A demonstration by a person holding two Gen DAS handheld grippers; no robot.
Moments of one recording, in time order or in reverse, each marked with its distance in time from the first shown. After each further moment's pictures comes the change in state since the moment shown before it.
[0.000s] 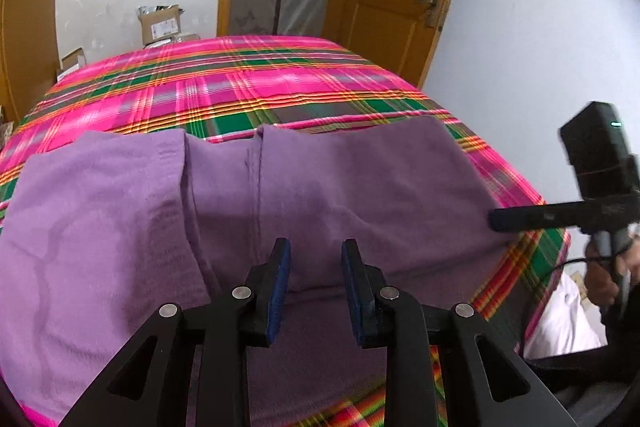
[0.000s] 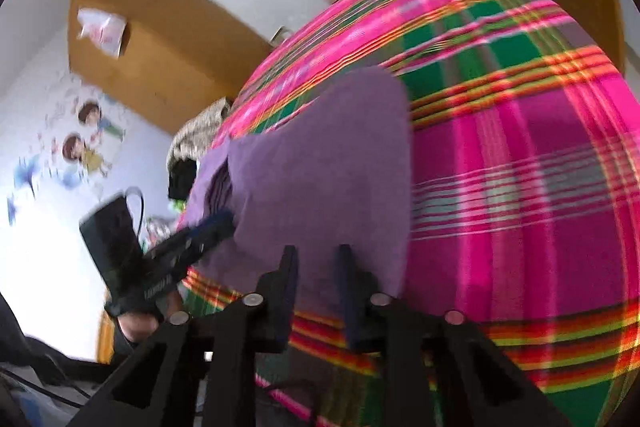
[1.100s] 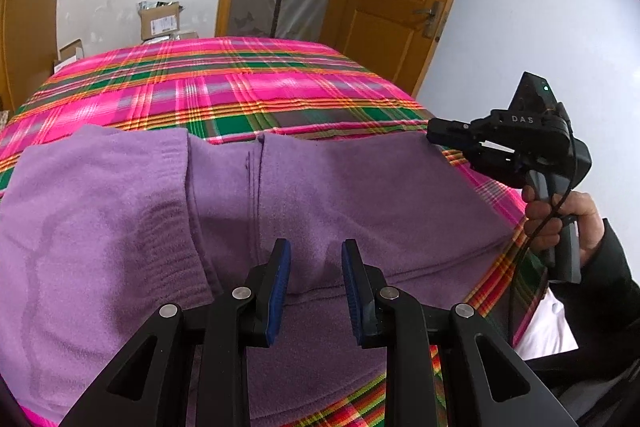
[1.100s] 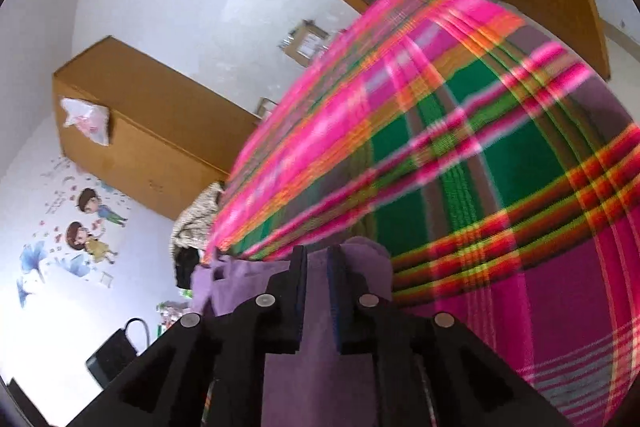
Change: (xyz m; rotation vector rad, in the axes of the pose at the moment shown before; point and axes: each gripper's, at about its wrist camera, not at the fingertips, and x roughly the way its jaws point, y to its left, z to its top) left arm 0.003 0.010 0.000 -0.042 -0.014 -0.035; right arm 0.031 -0.046 0.077 0.173 -0.192 0.028
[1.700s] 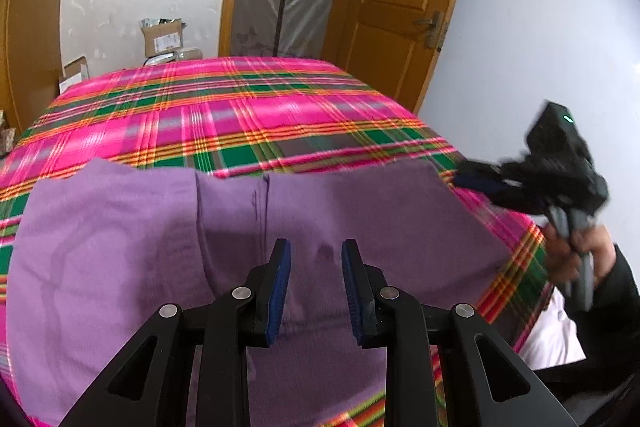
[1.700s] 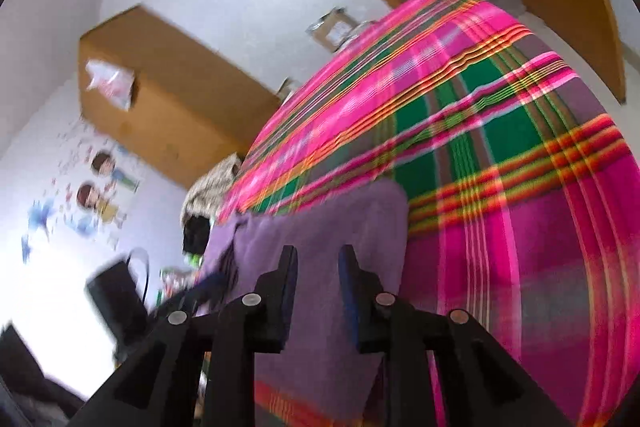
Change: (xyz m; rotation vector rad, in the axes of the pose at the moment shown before) left arm -0.007 -0.002 0.024 0.023 -0.042 0.033; right arm -0.041 0.024 -0.034 -0.151 0.058 0.052
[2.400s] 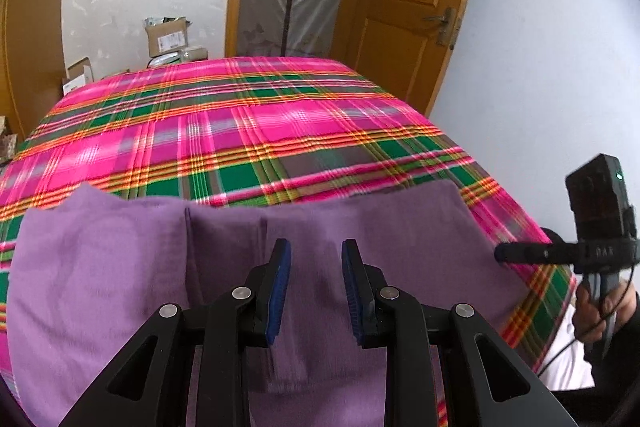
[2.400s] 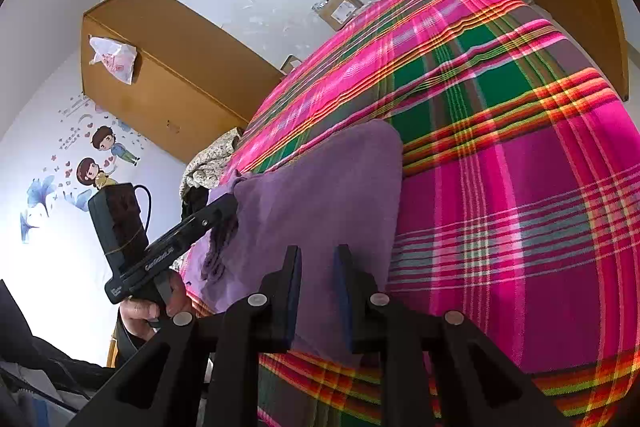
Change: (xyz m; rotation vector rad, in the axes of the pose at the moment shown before) left arm 0.031 -0.005 0.030 0.002 0.022 0.052; right arm -0.001 0.000 -0.025 -0.012 0.058 -0.012
